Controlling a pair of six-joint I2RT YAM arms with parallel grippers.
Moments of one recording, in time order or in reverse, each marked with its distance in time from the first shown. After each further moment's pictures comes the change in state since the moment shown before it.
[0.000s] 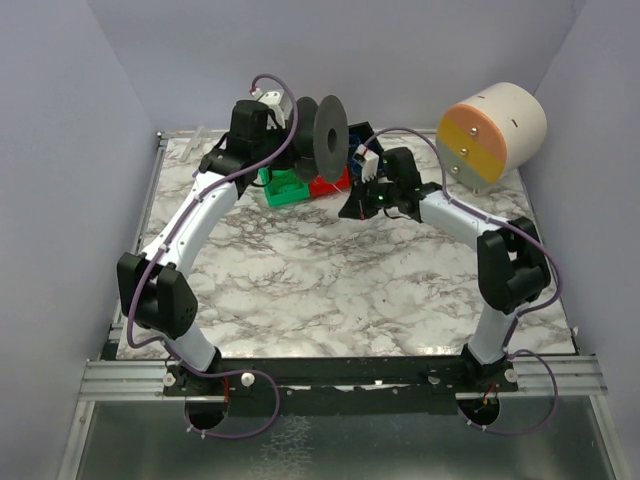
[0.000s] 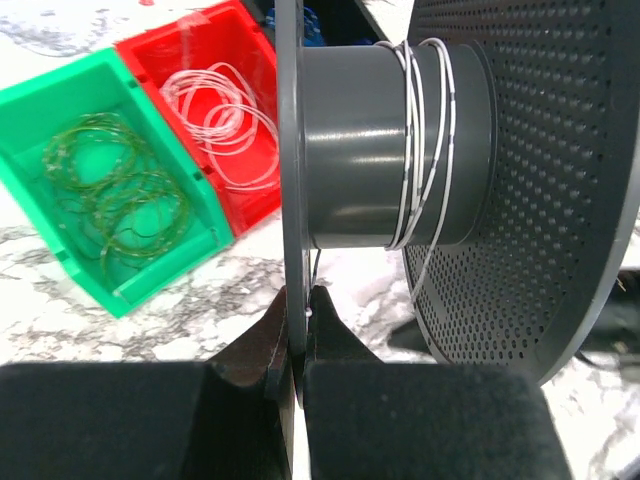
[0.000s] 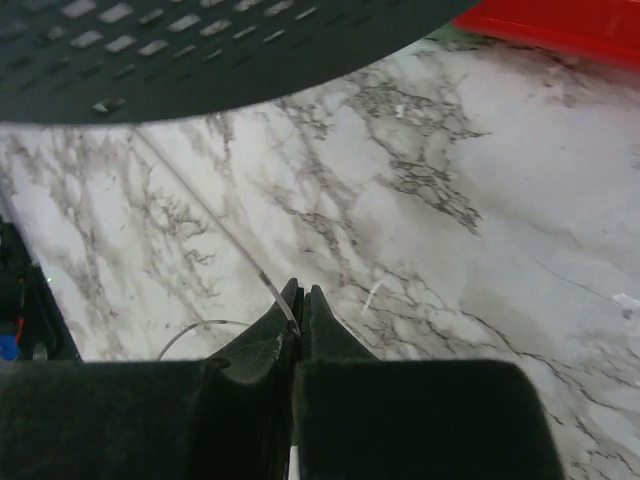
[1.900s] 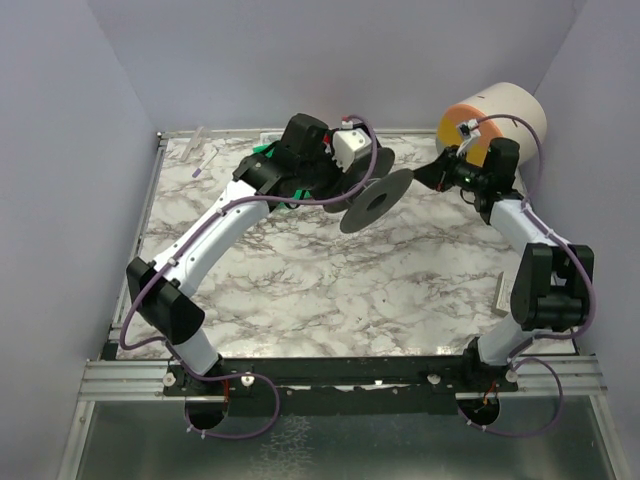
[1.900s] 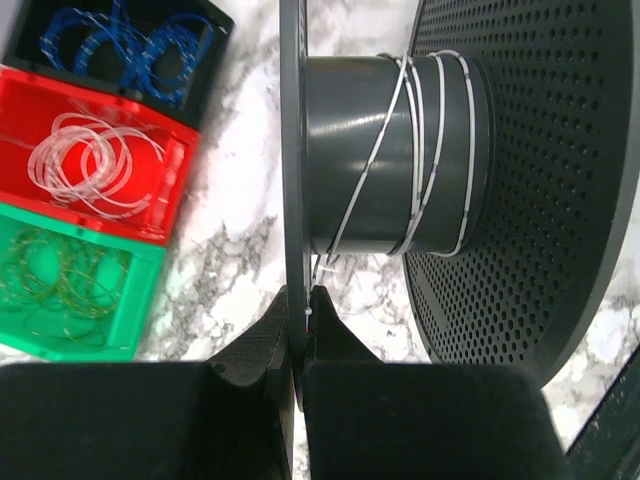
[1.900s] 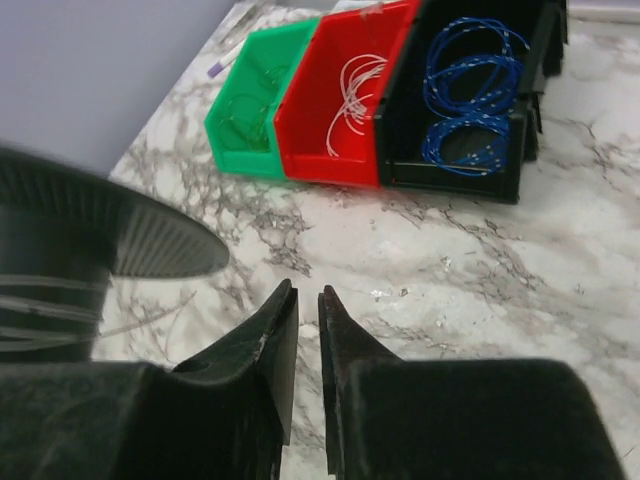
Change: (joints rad) left arm -0.296 0.000 0.128 -0.306 0.098 0.553; right arm -0.502 -0.194 -0.207 0.389 -0.228 0.183
